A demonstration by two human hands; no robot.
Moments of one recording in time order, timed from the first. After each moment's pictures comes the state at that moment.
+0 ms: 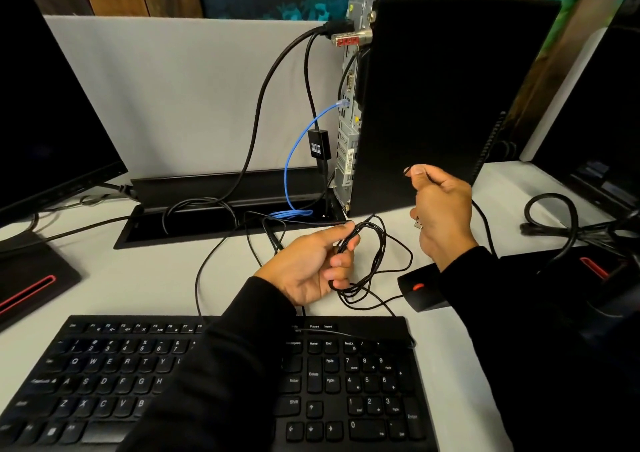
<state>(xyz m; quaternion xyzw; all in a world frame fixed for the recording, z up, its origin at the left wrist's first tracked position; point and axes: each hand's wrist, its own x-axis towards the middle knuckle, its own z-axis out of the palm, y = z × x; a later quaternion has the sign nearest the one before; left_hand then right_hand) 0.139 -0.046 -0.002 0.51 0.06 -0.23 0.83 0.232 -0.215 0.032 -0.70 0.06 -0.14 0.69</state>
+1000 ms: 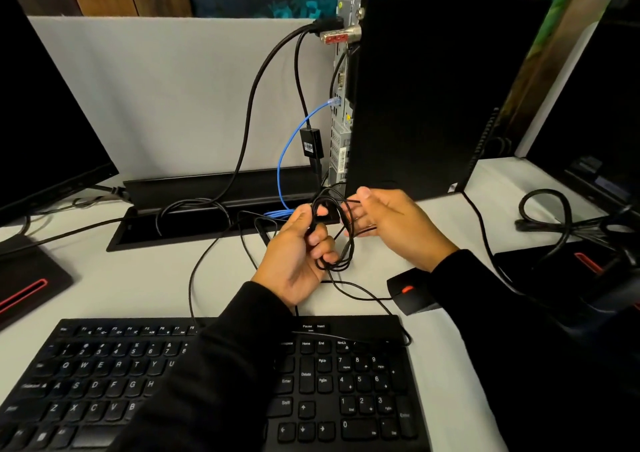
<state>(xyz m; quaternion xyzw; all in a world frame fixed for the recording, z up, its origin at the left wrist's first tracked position) 0.144 -0.051 -0.011 0.38 0.08 -0.02 0.92 0.205 -0.209 0.030 -0.80 -0.23 0.10 0.55</state>
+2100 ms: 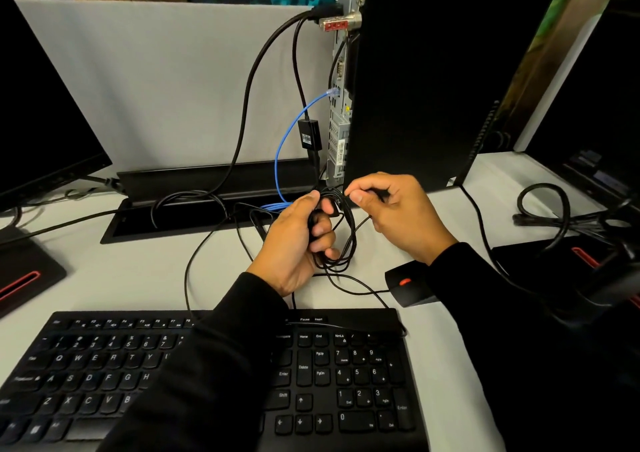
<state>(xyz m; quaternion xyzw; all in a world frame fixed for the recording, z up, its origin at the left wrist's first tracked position) 0.142 -0.052 0.002 0.48 0.07 -0.02 0.87 0.212 -0.215 0.024 -0.80 -0.29 -0.03 0.52</state>
